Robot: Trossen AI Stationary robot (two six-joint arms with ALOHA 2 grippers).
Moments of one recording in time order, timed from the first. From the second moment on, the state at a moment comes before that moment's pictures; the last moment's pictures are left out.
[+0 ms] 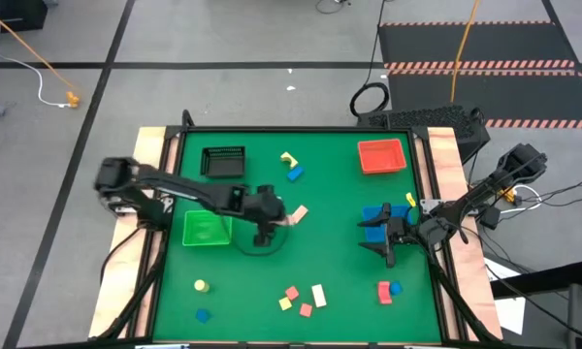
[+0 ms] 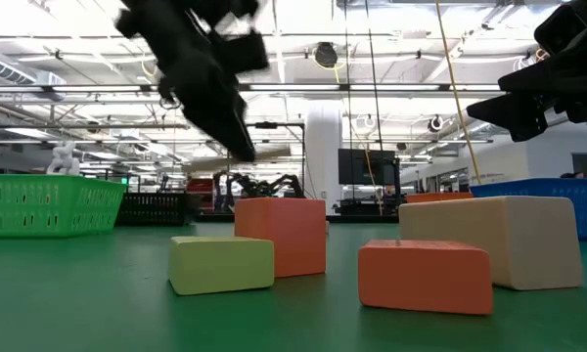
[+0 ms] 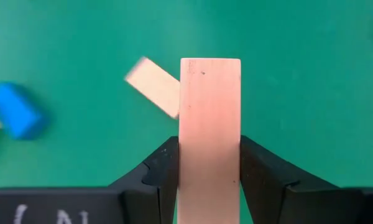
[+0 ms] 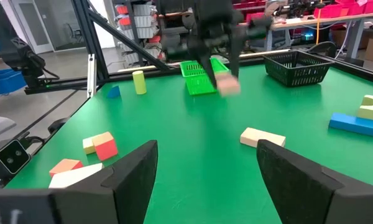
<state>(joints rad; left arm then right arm) -0.07 1.59 1.01 -0.36 -0.10 0.03 0.61 0.90 0.02 0.76 0.63 0.25</state>
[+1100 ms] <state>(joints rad) -0.59 1.11 0.68 -1.03 -0.55 -1.17 0.61 0.90 0.02 0.75 0.63 0.25</state>
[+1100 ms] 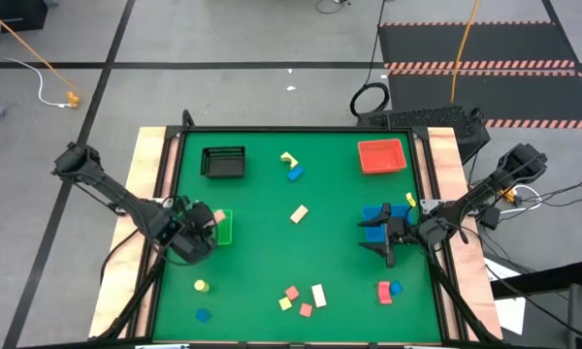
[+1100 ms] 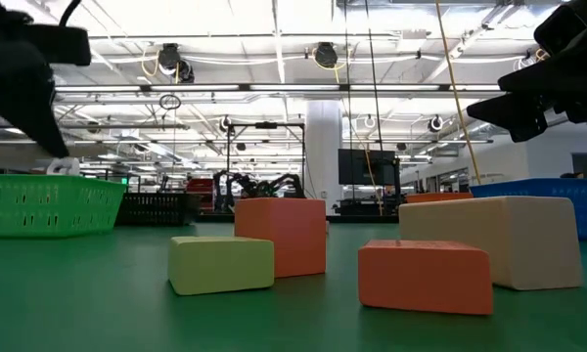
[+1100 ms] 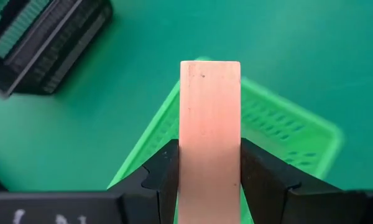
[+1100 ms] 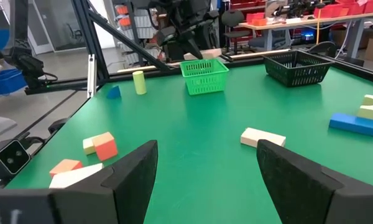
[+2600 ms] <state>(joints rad) -0.96 1.47 0.95 -0.84 -0.56 -1.58 0.61 0.90 0.02 0.75 0.63 0.25</state>
